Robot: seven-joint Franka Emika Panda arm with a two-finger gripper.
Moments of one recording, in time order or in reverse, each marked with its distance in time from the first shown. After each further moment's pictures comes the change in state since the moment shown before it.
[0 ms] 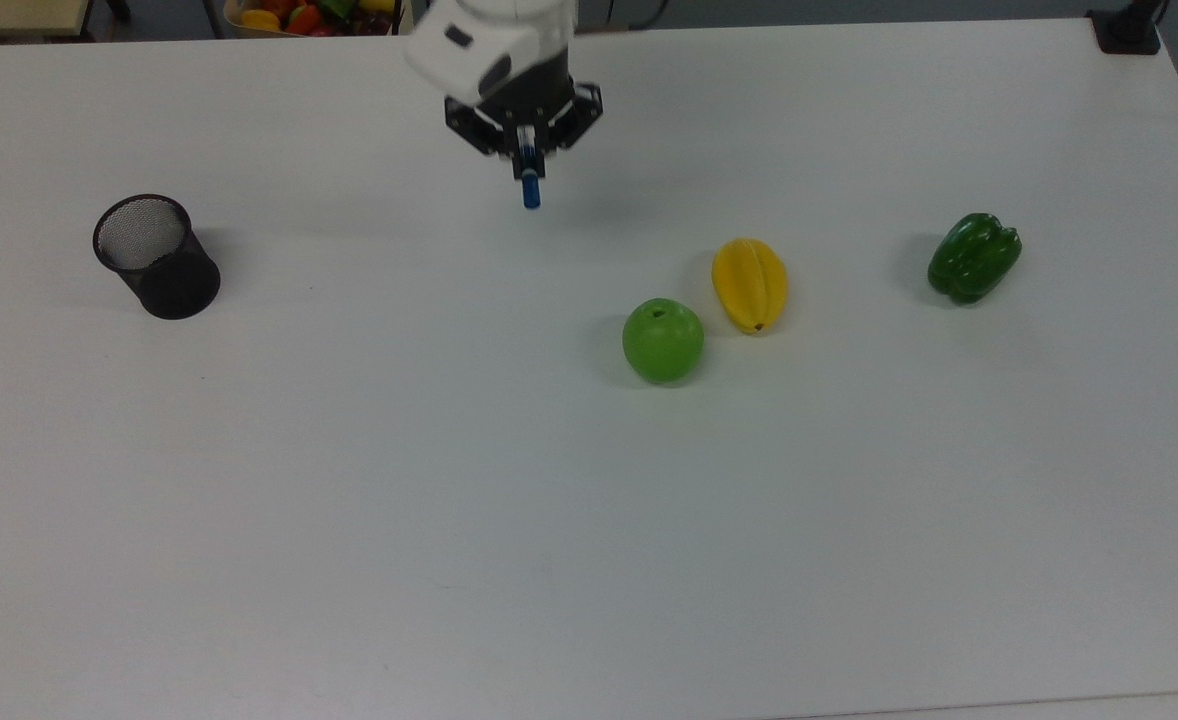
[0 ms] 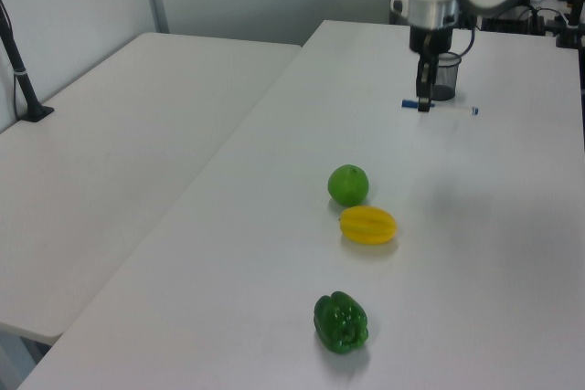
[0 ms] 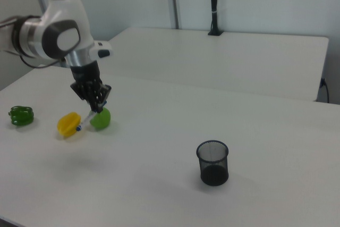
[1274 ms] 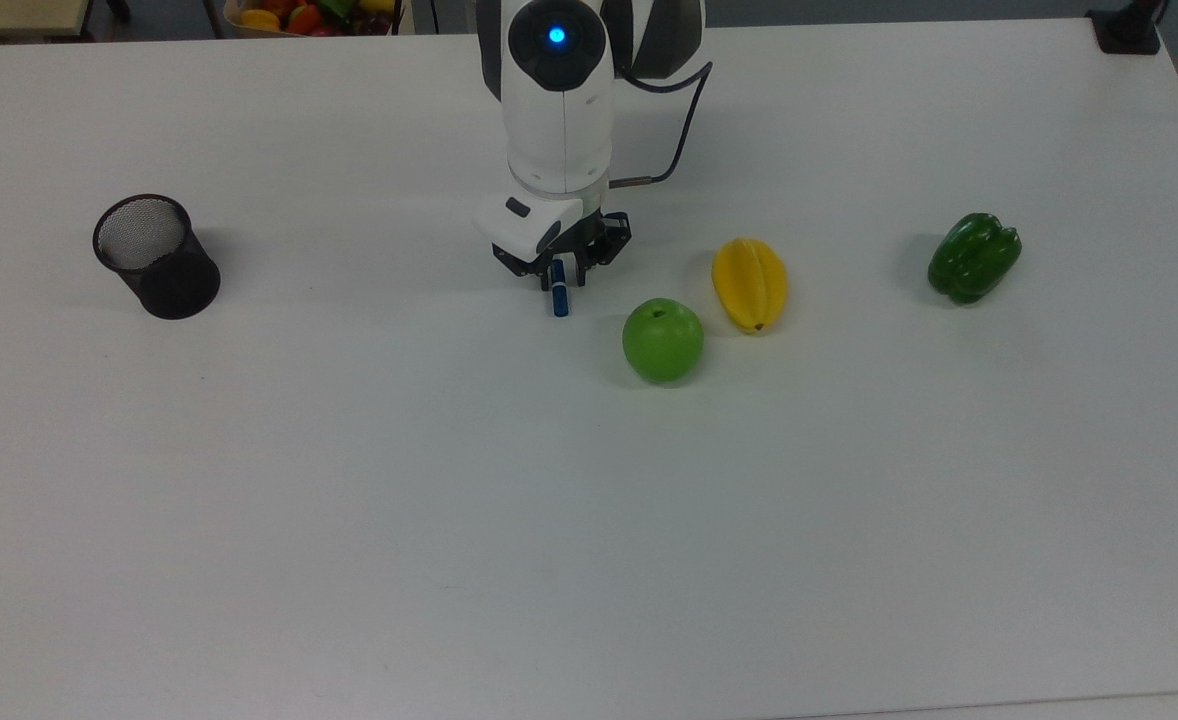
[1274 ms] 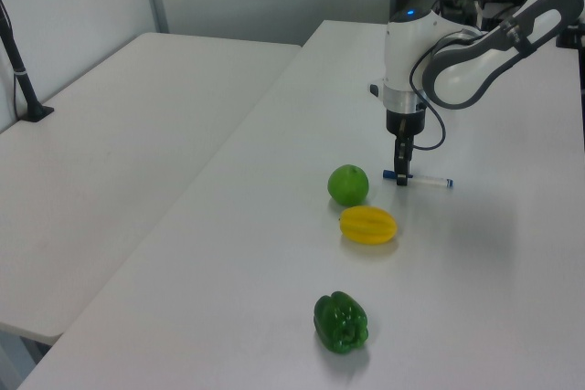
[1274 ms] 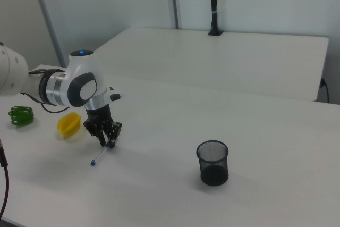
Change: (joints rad) arm 0.048 0.281 0.005 -0.070 -0.018 0.326 -0.004
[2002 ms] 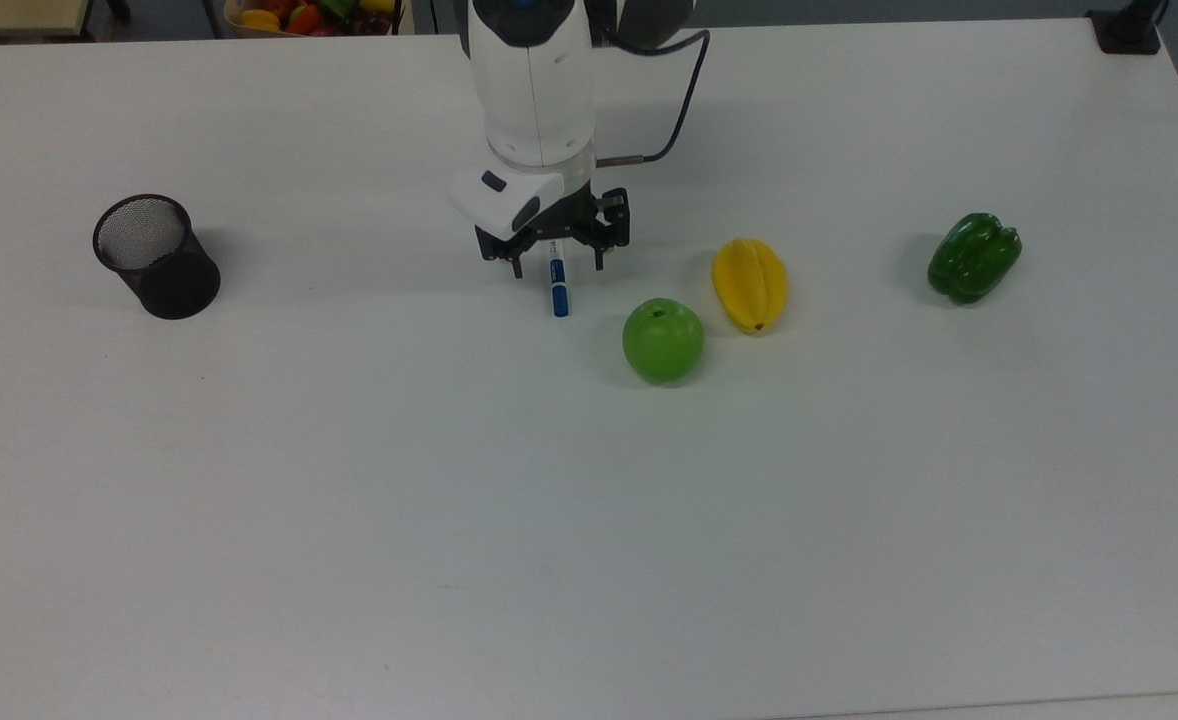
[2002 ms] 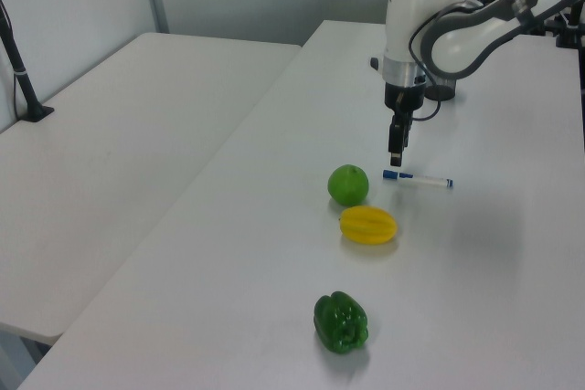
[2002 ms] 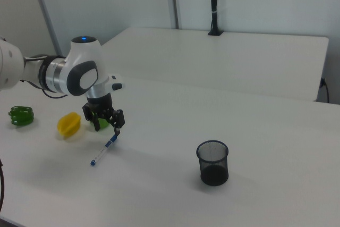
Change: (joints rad) arm -0.009 -0.041 -0.015 0.047 0.069 -0.057 -0.003
